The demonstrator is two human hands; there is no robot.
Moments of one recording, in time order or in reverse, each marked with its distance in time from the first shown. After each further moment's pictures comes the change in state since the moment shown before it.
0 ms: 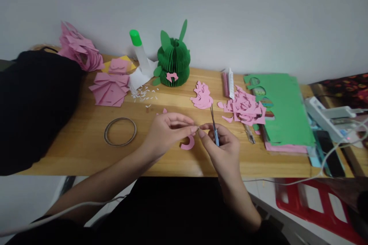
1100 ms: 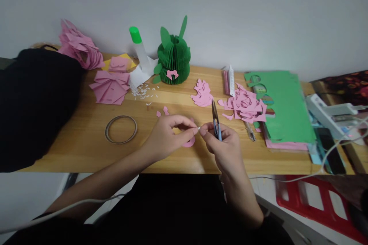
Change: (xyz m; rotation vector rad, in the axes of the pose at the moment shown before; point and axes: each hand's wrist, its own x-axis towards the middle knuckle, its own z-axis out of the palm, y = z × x) left_hand -0.004 -0.001 -0.003 0.352 -0.099 0.285; right_hand 0.004 0.005 -0.004 0.207 -0.121 0.148
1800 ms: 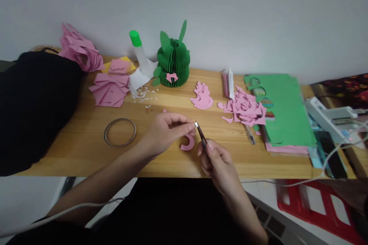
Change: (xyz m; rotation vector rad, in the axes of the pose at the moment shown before) left_hand 0.011 0.005 -0.005 -0.314 0.000 -0.216; right_hand -0.028 0.019 -0.011 0.177 -0.273 0.170
